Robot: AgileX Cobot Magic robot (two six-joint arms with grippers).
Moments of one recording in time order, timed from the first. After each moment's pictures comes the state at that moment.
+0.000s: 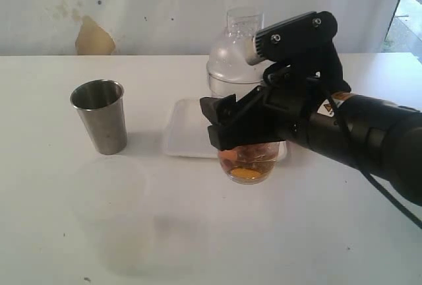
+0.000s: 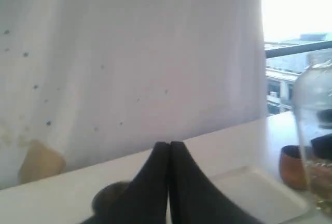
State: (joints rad) left arm -0.51 0.49 -0.25 -0.06 -0.24 0.12; right arm 0.61 1.29 -0.67 0.54 -0.22 -0.47
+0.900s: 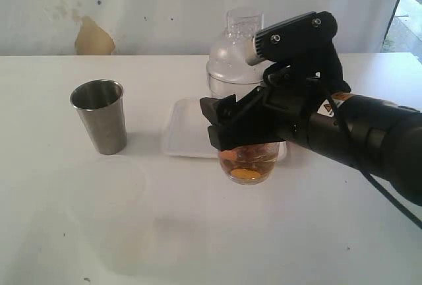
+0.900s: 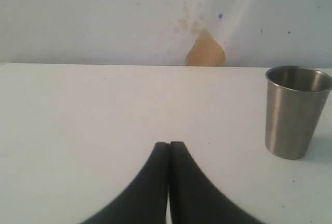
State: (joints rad) left arm 0.09 0.01 -0.01 -0.05 0.23 0.06; right arm 0.61 1.29 -0.67 0.54 -0.22 -0.47
